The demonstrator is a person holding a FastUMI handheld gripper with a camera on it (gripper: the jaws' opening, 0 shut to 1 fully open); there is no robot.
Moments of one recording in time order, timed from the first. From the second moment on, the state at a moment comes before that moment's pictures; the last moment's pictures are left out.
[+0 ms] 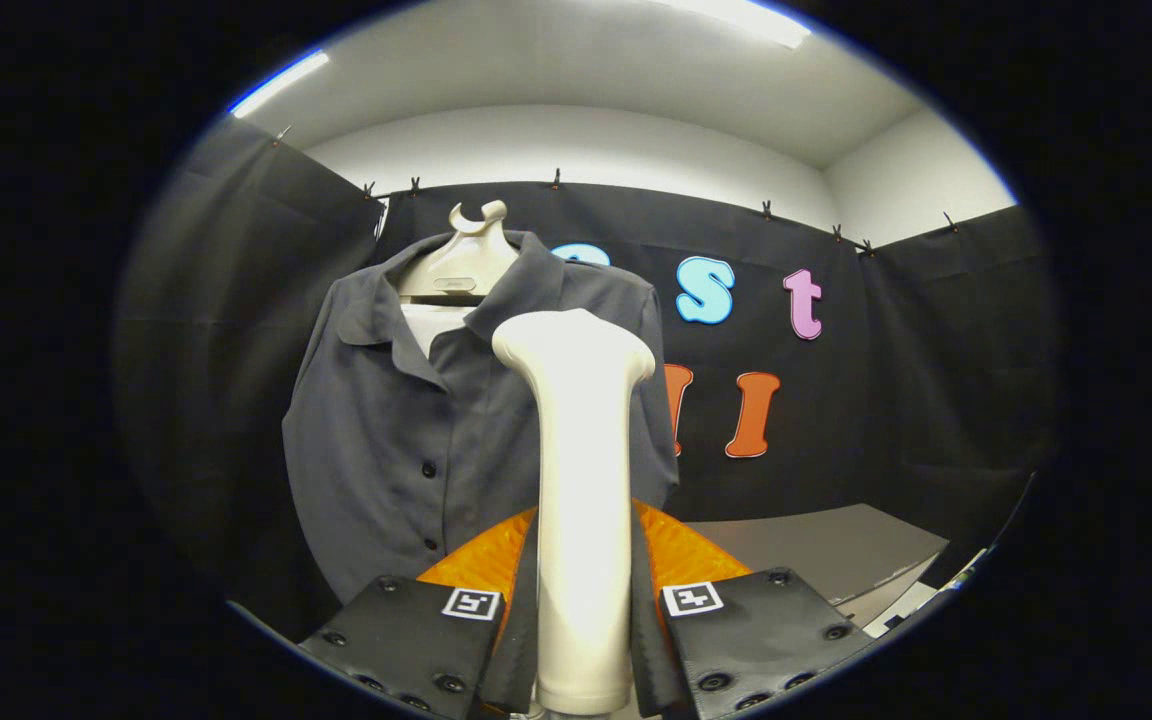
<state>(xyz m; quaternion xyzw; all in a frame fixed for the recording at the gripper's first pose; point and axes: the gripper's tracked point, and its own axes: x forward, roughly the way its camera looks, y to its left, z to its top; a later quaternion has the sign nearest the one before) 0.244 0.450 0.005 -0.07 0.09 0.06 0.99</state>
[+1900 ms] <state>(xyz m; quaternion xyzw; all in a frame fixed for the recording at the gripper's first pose) 0.158 0.462 -0.227 -0.10 0.25 0.03 0.96</state>
